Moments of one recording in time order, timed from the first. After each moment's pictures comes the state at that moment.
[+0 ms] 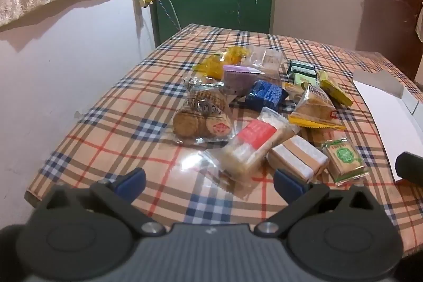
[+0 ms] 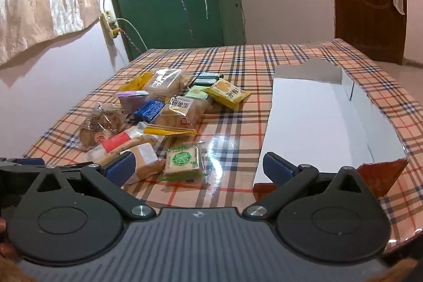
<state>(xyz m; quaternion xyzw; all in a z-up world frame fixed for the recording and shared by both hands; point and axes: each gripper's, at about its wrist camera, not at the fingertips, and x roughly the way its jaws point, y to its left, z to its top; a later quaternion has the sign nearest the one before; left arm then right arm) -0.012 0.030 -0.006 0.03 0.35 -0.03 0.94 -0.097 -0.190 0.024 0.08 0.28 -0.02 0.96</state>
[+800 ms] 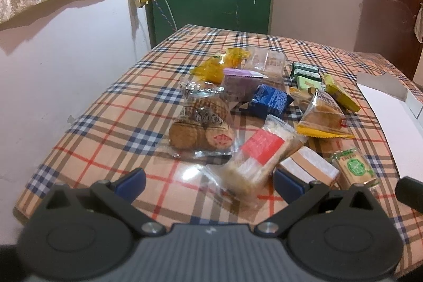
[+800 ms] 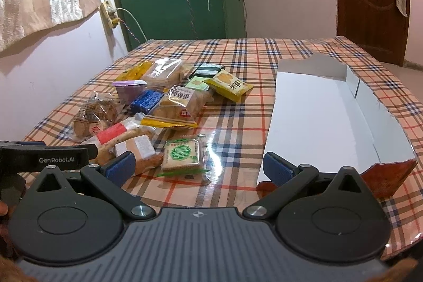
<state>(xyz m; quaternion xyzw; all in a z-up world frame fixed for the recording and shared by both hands) 0.016 0.031 -0.015 0.03 0.34 -0.04 0.94 -0.086 -0.187 0.018 0.08 0.27 -0.01 0.96</state>
